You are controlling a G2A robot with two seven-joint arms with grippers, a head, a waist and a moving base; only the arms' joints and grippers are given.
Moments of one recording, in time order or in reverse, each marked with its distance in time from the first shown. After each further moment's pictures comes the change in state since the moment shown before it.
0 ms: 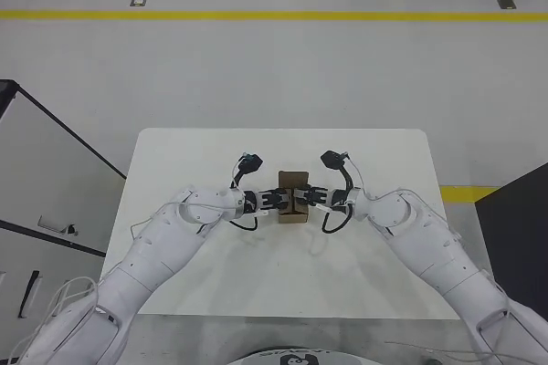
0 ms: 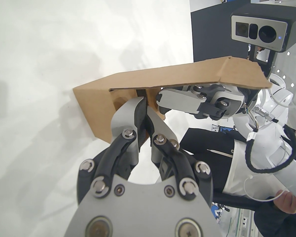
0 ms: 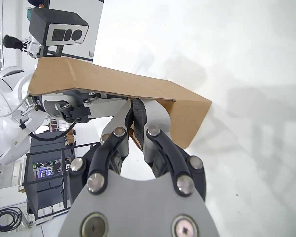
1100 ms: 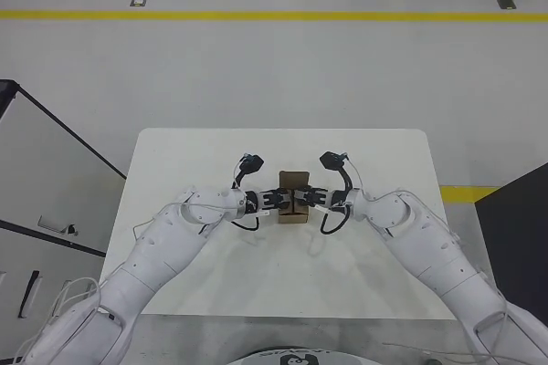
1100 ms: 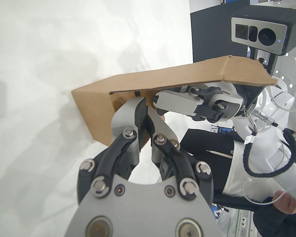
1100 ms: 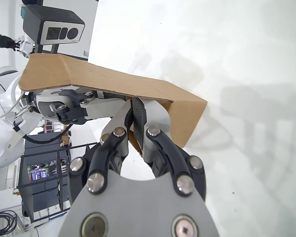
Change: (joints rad) left arm 0.008 -0.021 -0.014 0.019 0.017 -0.004 -0.004; right arm -0.019 -0.018 0.028 -0.003 -0.059 0.031 0.016
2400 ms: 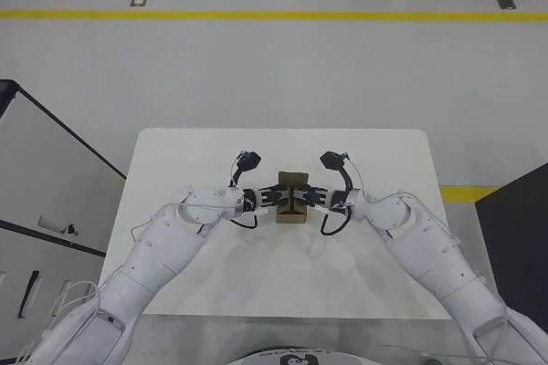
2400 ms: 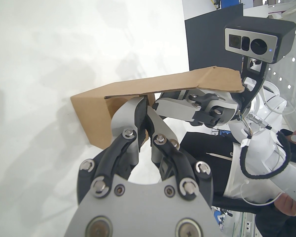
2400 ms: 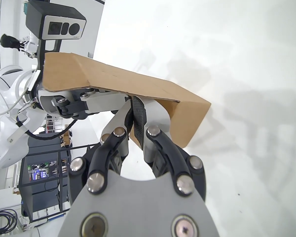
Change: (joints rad) left arm 0.028 -0.004 -0.052 -0.028 0.029 -0.018 0.006; right arm -0.039 -0.009 0.053 -0.038 -0.018 -0.020 0.011
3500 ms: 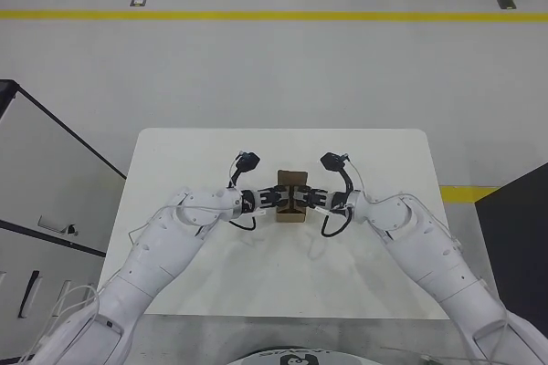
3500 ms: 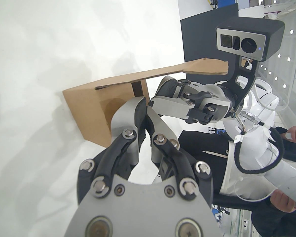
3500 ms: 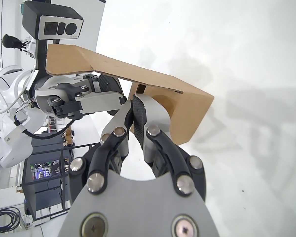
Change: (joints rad) left arm 0.034 0.003 -0.041 -0.040 0.001 0.009 -0.029; right arm -0.021 -0.007 0.025 -0.020 -0.013 0.018 0.026
